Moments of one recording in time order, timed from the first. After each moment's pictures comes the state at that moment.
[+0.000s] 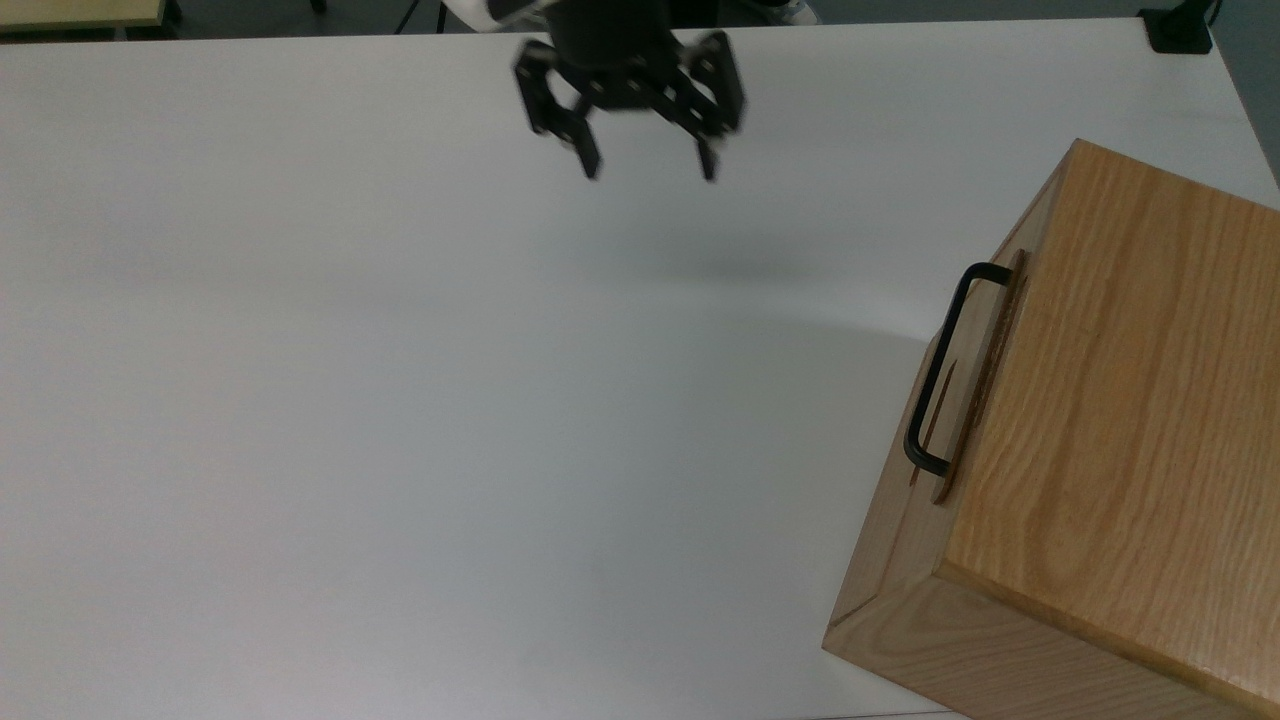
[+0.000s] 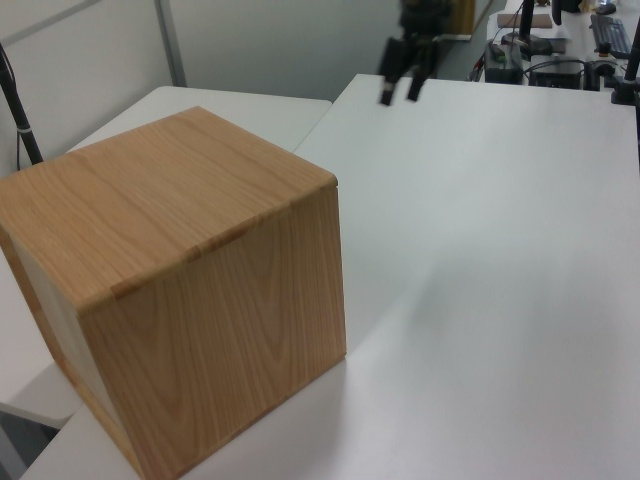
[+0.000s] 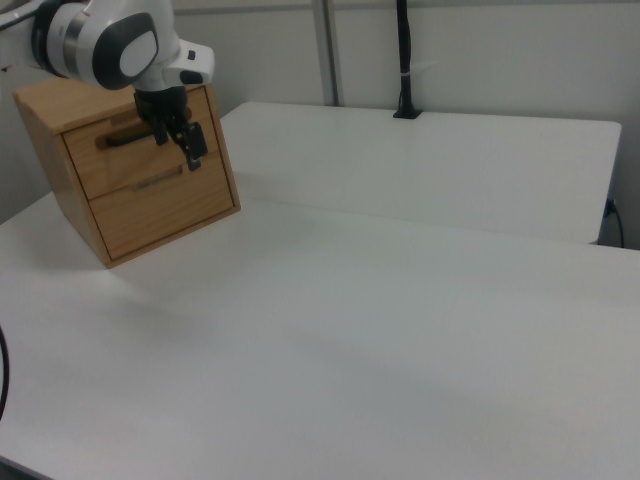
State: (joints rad) arm 0.10 0.17 0.03 -1.53 0.22 1.96 0.33
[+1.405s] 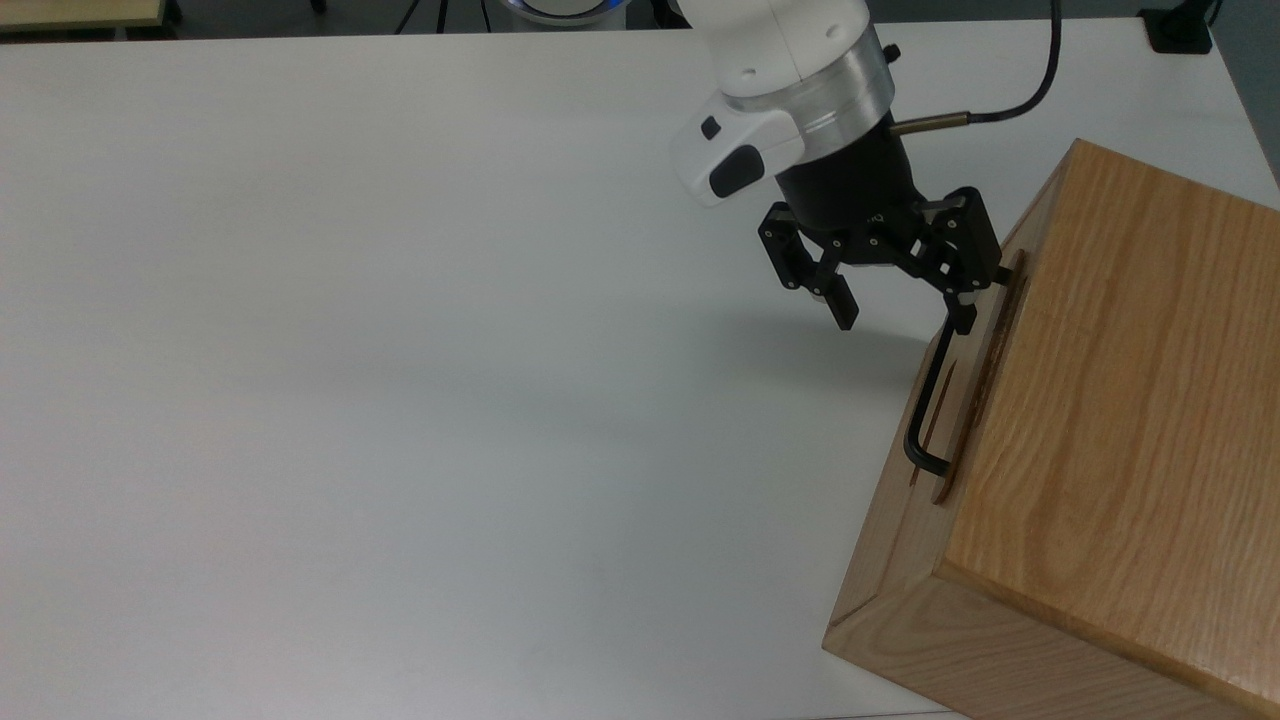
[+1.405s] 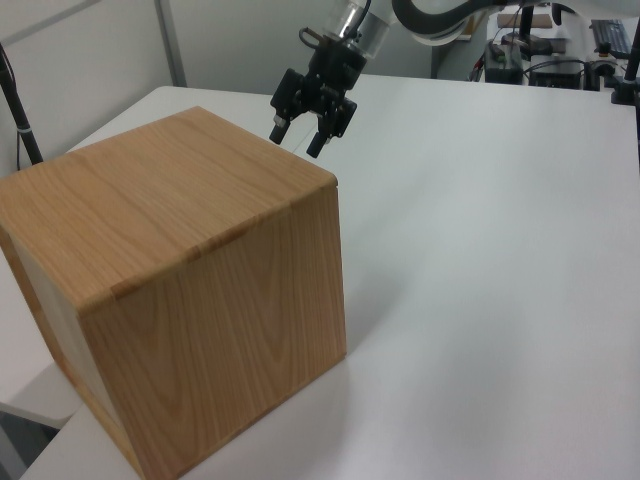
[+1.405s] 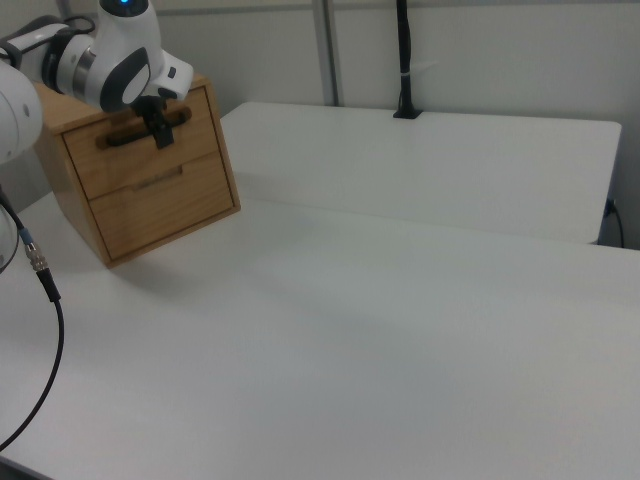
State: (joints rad) arm 0.23 0.50 0.09 -1.23 0.40 2.22 0.57
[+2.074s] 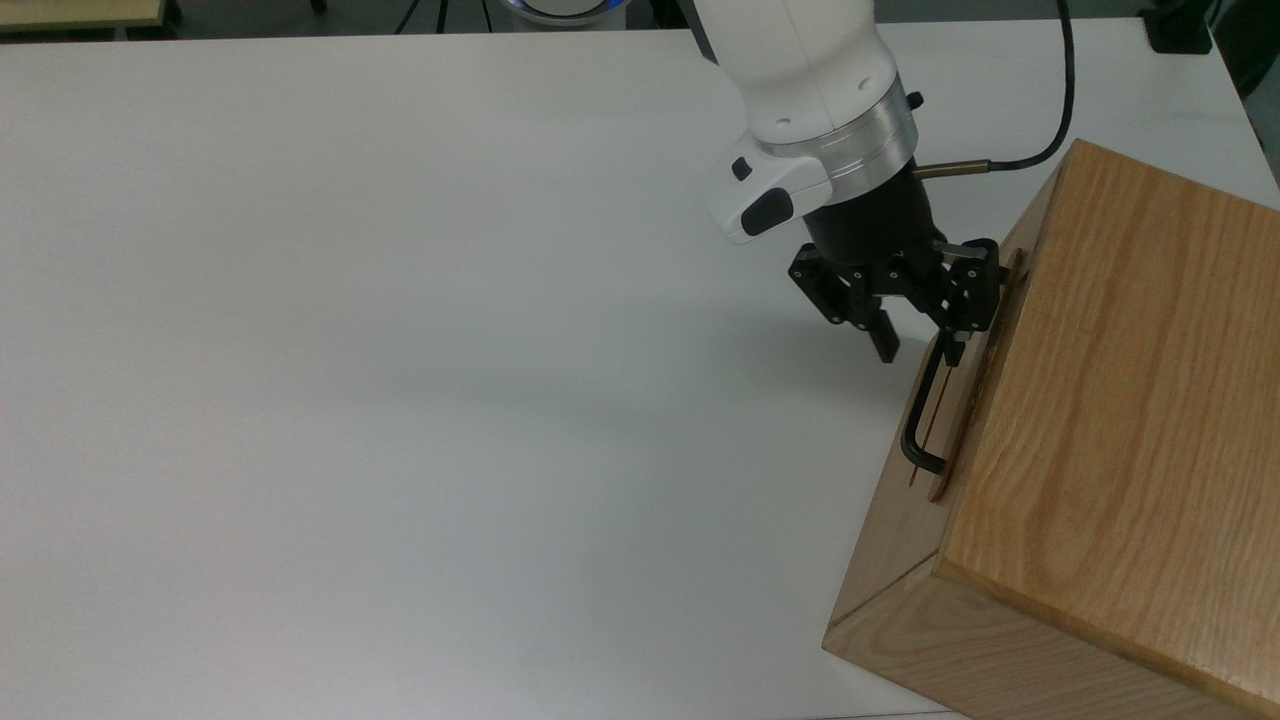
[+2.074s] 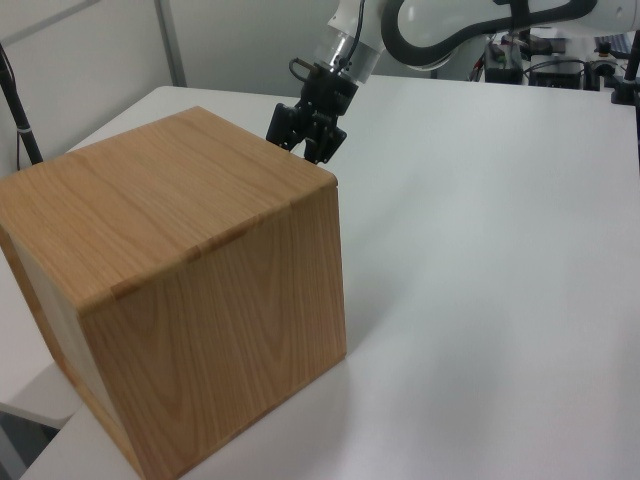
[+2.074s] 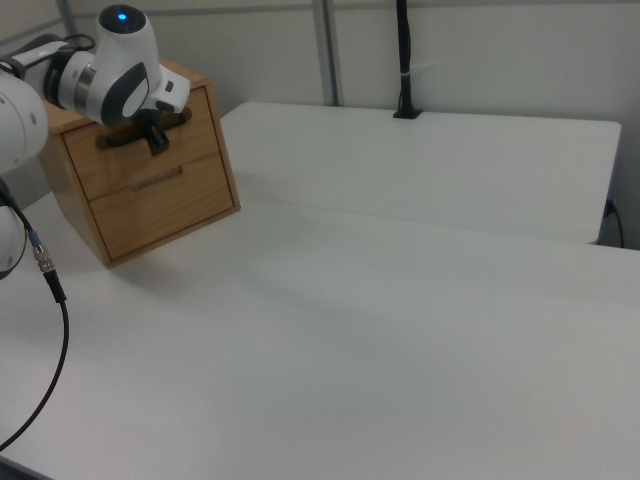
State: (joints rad) arm 0.25 0.54 0.10 -1.22 0.38 2.26 0.60
